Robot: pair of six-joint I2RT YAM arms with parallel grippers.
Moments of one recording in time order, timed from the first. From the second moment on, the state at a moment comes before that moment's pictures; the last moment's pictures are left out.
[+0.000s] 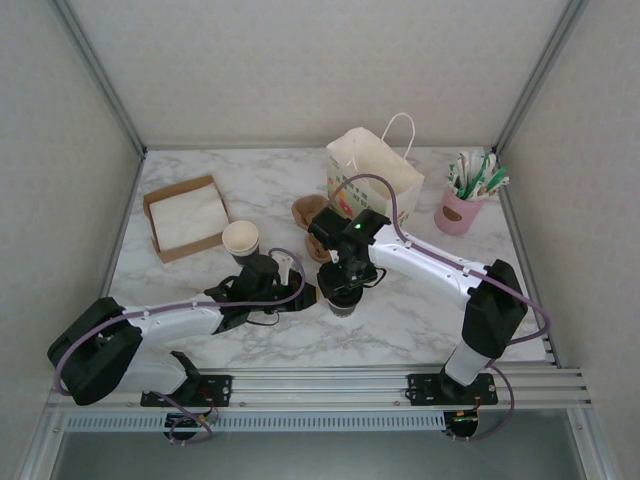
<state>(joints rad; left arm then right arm) -0.75 1.31 0.48 0.22 0.37 -0.87 0.91 1.67 1.43 -1.21 -0.01 0.44</state>
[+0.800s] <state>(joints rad) -0.76 1.37 0.48 0.31 0.40 -0.90 0.91 1.67 1.43 -1.21 -0.01 0.46</state>
